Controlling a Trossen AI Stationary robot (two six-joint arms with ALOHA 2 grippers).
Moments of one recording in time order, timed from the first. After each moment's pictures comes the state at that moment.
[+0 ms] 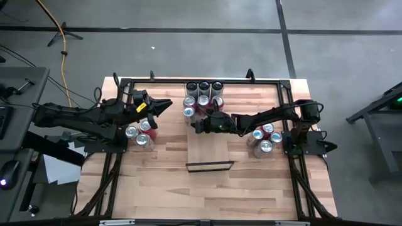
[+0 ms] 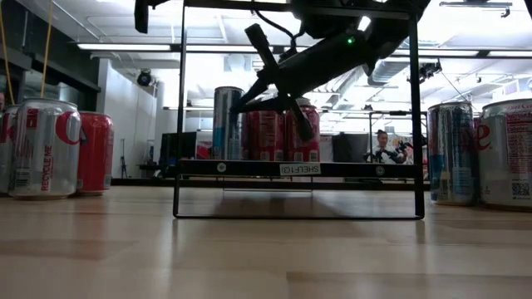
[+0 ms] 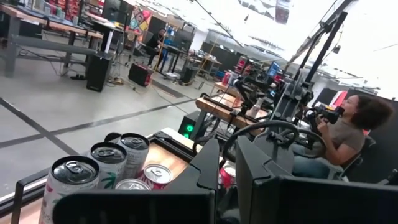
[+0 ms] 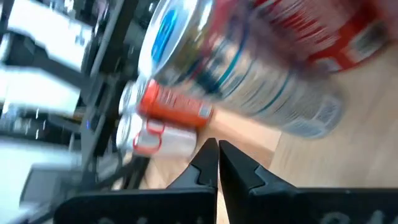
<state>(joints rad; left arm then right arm) -0.05 0.77 0.63 0.24 -0.46 -0.34 -0.03 1.82 1.03 0.39 0.19 1.15</state>
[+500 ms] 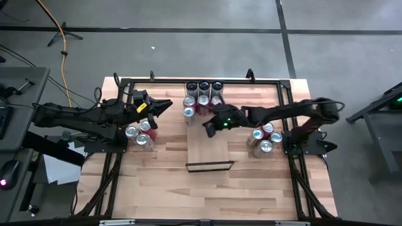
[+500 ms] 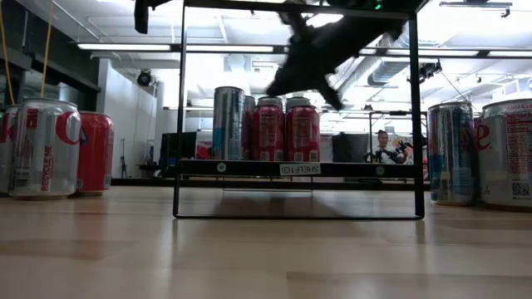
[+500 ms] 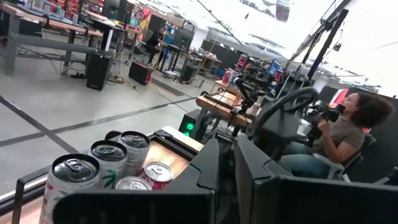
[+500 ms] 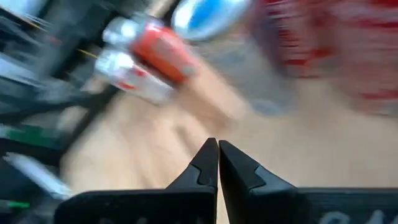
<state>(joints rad) -0.05 0.77 0.63 0.23 -0.46 -0.35 -0.05 1.60 1.03 0.01 0.05 0.79</state>
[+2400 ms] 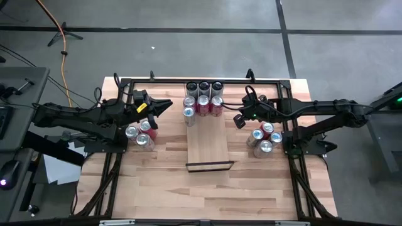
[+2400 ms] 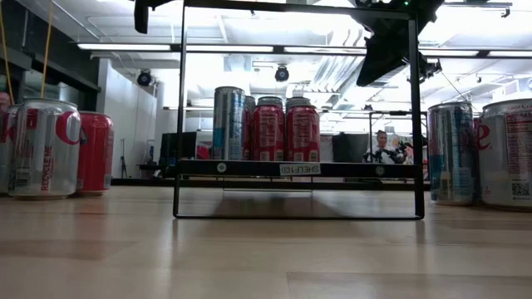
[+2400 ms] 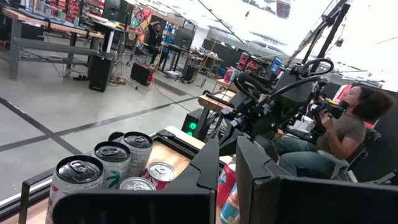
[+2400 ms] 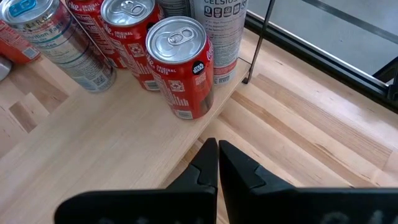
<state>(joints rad) -0.05 0.77 0.63 0.23 -0.46 -0.32 -0.05 1.19 1.03 -0.75 0.46 0.65</state>
